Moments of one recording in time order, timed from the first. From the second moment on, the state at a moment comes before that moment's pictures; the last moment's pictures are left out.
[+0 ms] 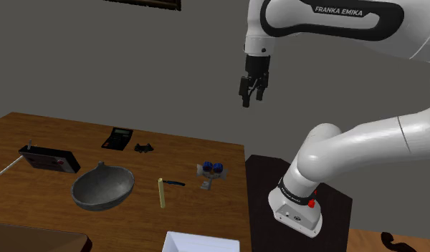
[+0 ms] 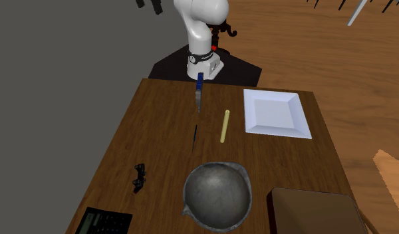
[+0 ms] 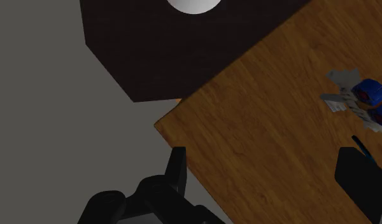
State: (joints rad) arm 0.01 -0.77 0.00 -2.41 0.07 1.45 0.07
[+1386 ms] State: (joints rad) arm 0.08 -0.20 0.20 -2.30 0.16 2.00 0.27
